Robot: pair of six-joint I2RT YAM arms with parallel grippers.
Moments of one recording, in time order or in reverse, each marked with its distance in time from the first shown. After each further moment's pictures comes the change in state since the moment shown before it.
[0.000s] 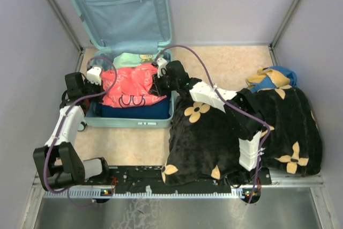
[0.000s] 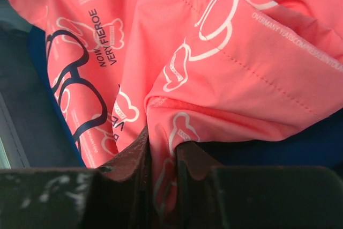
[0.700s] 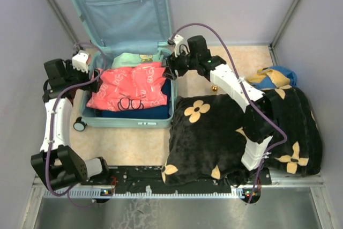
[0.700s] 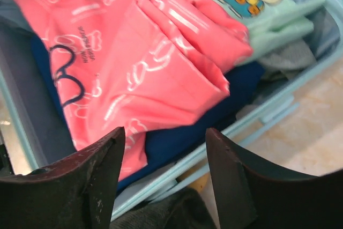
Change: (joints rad) left arm 0.103 0.011 0.240 -0.174 0.074 0.129; right arm -0.190 -0.126 0.208 -0.382 -0.135 -0.257
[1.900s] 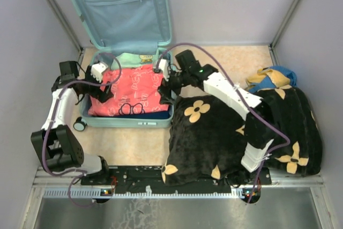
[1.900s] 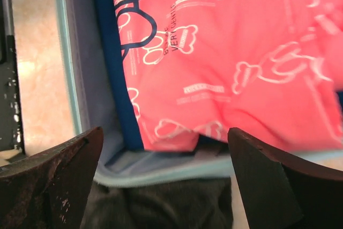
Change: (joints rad) left arm -0.059 0.208 0.042 -0.210 0.201 0.349; right arm 0.147 -0.025 -0.068 -0.189 -0.097 -0.400
